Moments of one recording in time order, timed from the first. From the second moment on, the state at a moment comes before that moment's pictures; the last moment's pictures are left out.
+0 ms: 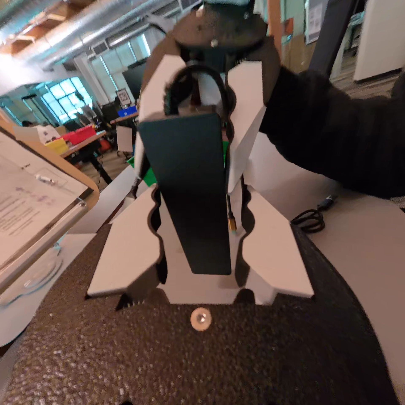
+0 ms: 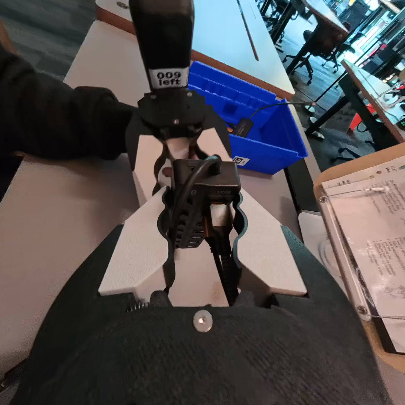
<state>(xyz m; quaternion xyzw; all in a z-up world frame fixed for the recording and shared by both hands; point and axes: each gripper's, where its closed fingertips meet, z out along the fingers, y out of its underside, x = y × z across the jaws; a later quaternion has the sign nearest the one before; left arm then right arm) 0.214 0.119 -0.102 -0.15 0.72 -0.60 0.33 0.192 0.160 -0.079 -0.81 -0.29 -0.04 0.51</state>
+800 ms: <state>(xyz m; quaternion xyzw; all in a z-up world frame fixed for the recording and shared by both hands) 0.244 0.072 -0.082 -0.08 0.79 -0.56 0.23 0.213 0.133 -0.048 -0.78 -0.27 -0.02 0.56</state>
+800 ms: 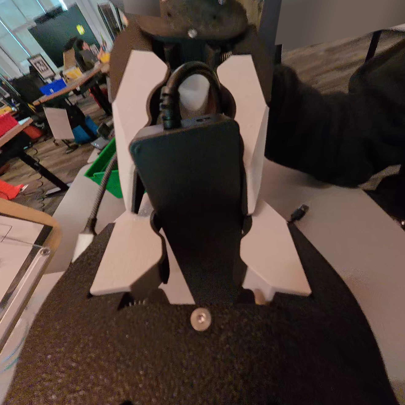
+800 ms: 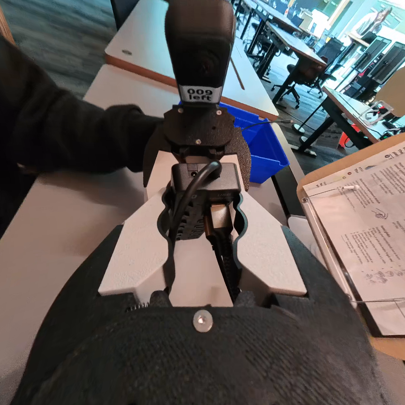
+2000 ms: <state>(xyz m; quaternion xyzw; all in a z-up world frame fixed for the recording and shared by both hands) 0.257 0.103 -0.064 -0.11 0.77 -0.55 0.30 0.220 0.146 -0.031 -0.76 -0.26 -0.11 0.58</state>
